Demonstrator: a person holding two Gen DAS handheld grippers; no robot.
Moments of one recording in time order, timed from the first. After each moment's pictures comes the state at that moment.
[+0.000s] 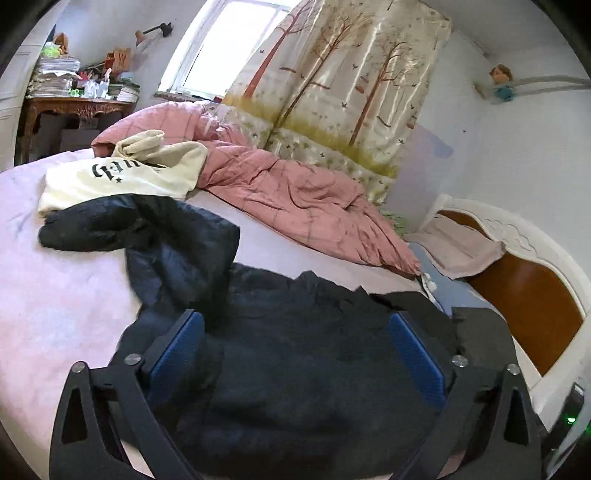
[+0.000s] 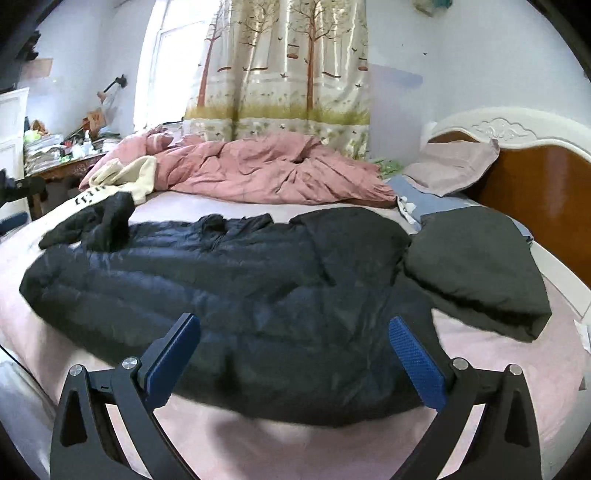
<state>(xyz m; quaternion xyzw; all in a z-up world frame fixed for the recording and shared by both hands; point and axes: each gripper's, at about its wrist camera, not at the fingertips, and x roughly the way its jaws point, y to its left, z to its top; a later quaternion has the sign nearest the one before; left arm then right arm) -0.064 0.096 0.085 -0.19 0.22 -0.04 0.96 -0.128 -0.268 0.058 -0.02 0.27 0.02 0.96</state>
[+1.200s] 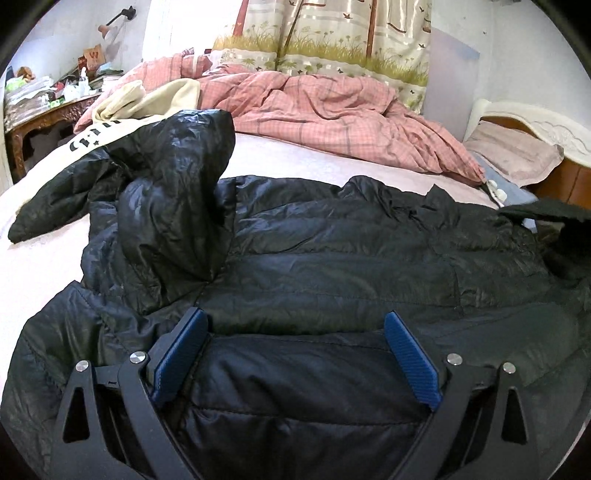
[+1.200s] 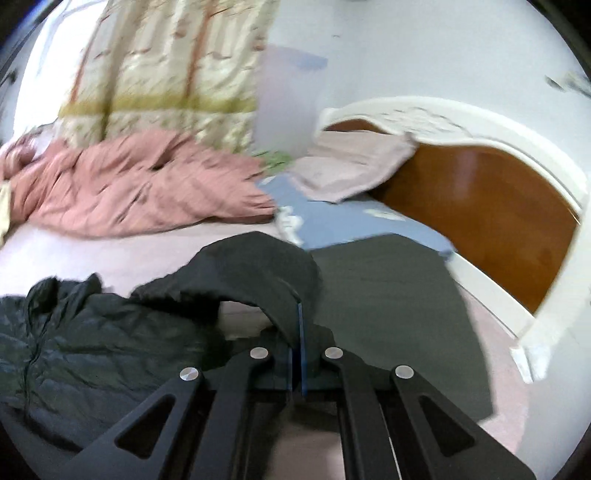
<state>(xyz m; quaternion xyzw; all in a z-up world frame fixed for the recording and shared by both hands) 0.037 0.053 -0.033 -0.07 0.34 0.01 0.94 0.009 -0.389 0.093 -0.02 0.27 -0.24 0.93</state>
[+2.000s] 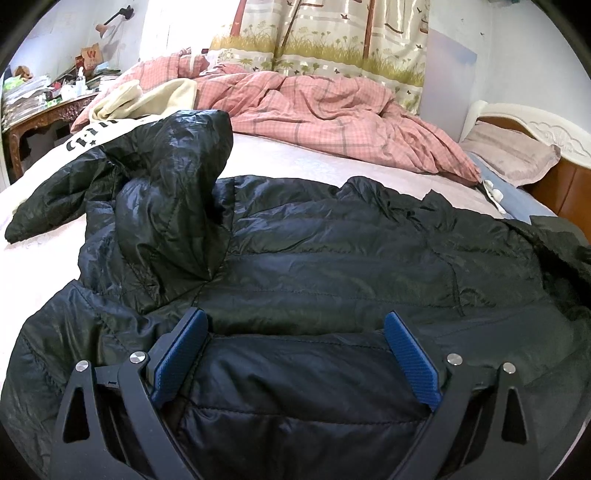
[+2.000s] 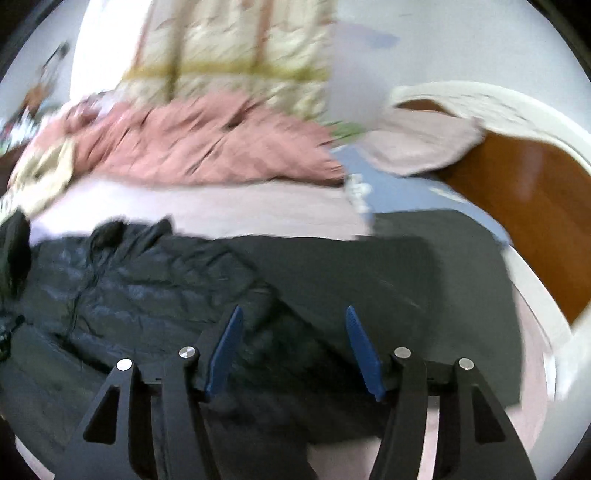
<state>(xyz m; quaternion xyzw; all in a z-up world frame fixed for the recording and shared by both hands) 0.034 0.056 -0.033 -0.07 0.34 0.00 0.94 0.054 -0.328 0.064 -0.10 0.38 -0.06 0.92</state>
